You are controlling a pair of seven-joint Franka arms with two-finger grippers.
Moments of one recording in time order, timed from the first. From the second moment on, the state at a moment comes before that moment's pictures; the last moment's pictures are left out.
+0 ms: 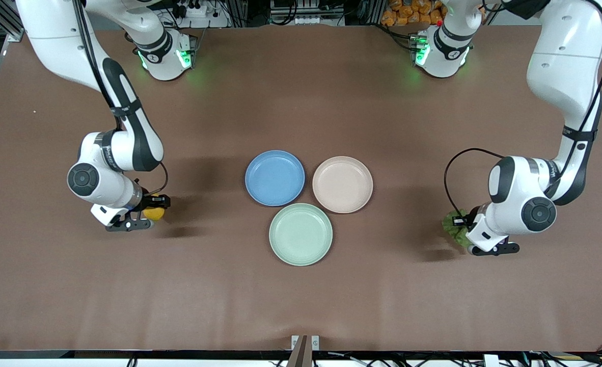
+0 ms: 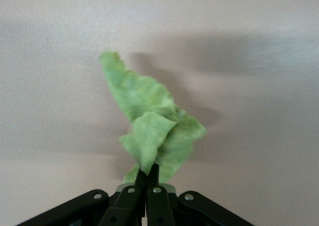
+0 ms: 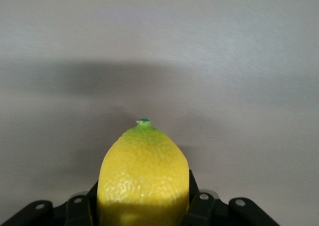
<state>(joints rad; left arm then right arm) 0.05 0.63 -0.17 -1.64 0.13 2.12 -0.26 0.25 0.47 -0.14 -1.97 0.11 2.35 -0.02</state>
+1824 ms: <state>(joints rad) -0.19 0.58 -0.43 -1.61 0.10 1.91 -1.12 0.61 0.60 0.06 -1.88 0.11 2.46 0.49</state>
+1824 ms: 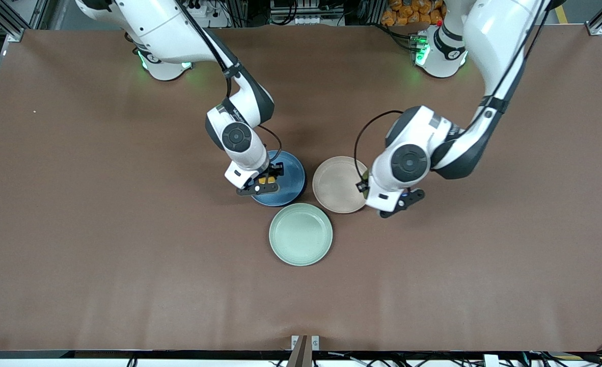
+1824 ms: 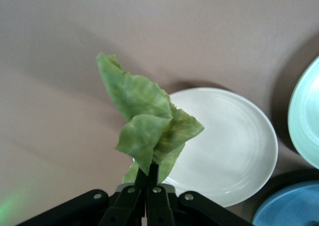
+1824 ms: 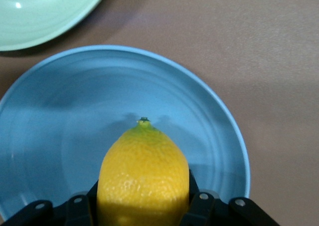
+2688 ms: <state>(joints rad) -0.23 0.66 -0.43 -1.60 0.10 1.95 -1.23 0.54 0.59 0.05 -1.61 0.13 2.05 0.47</state>
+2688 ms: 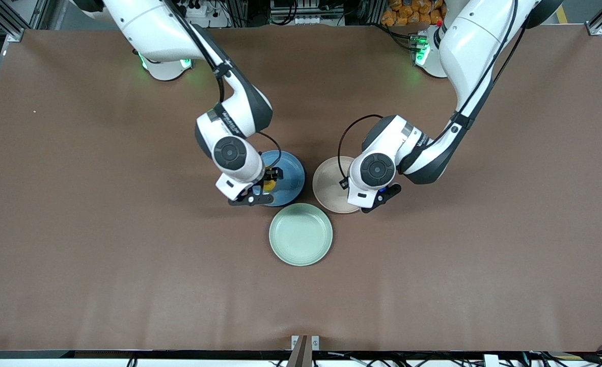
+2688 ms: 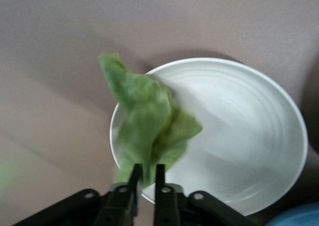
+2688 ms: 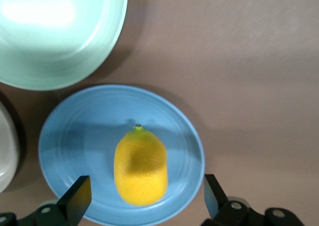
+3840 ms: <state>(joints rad) 0.01 0.26 -0.42 -1.52 0.20 1.76 -0.62 0.19 0.38 -0.10 -1.60 0.13 1.87 -0.09</state>
